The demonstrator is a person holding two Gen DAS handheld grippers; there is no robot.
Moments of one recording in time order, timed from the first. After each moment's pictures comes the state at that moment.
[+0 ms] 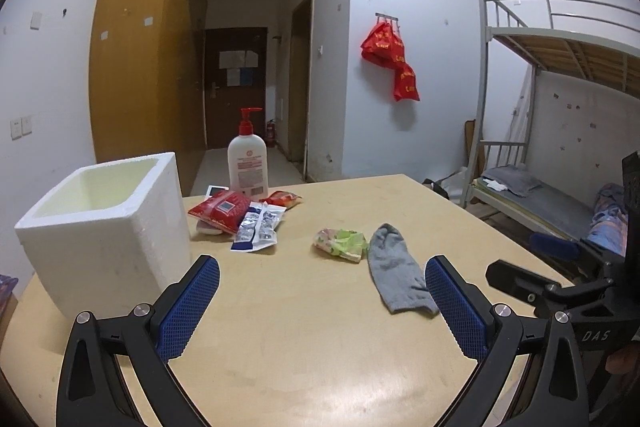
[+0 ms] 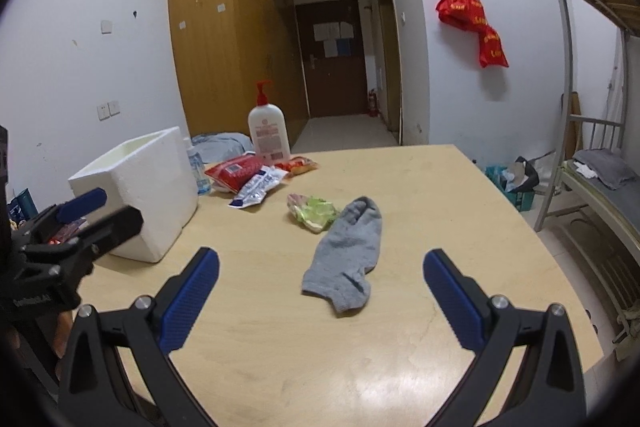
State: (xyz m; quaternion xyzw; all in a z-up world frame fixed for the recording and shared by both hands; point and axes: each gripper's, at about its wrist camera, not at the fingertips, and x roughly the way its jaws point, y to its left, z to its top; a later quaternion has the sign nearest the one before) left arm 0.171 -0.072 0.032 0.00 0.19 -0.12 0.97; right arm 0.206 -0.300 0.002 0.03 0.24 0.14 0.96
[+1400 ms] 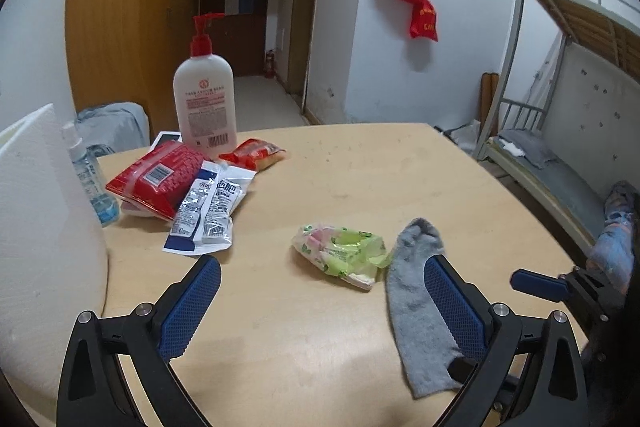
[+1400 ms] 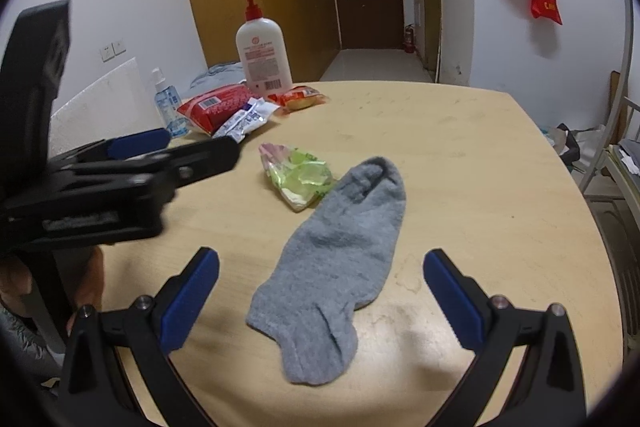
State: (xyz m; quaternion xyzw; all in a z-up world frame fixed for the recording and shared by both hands) left arm 0.342 -0.113 -0.014 -0.01 0.32 -0.12 0.94; right arm 0.323 -0.297 -0.047 -0.01 0.36 0.21 0.91
